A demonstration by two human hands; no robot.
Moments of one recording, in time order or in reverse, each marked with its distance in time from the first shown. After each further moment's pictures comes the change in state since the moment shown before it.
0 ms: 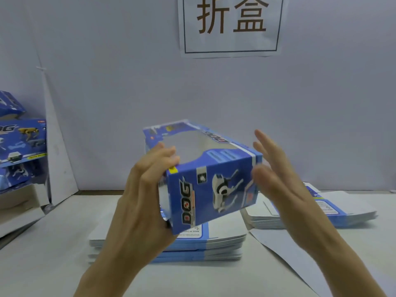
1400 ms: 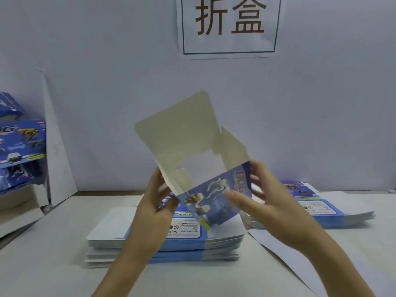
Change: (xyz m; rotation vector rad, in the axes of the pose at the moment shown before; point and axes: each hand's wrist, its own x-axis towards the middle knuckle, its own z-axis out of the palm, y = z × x) left_hand -0.015 -0.007 0.027 -0.563 -0.057 -0.820; right_hand 0.004 0.034 -0.011 -0.328 -0.064 0.019
